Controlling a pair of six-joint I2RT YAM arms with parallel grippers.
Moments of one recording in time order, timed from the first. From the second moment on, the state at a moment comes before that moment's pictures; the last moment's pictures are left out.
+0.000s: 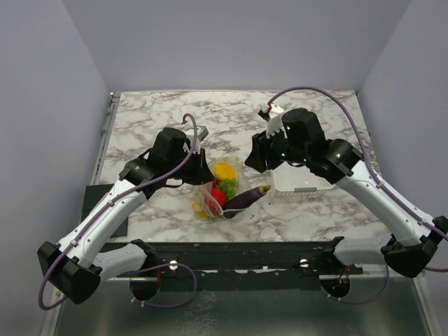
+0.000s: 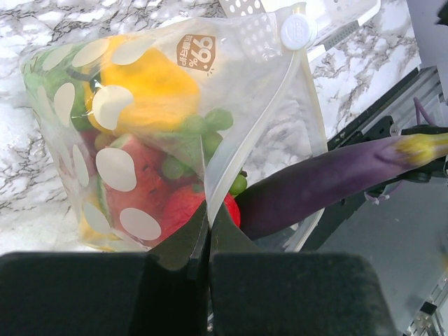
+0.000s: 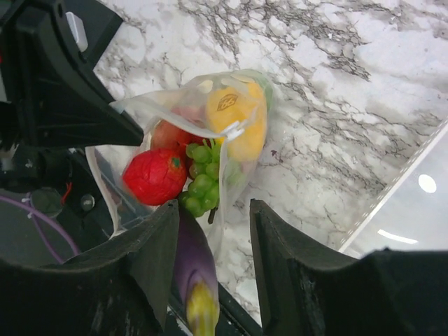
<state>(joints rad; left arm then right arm) -0.58 1.08 1.09 -0.68 0.35 -0.39 0.77 1.30 1.46 -0.75 -0.13 0.22</state>
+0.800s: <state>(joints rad) -0.58 1.08 1.09 -0.67 0.36 -0.40 0.77 1.03 1.18 -0.83 -0.23 0.32</state>
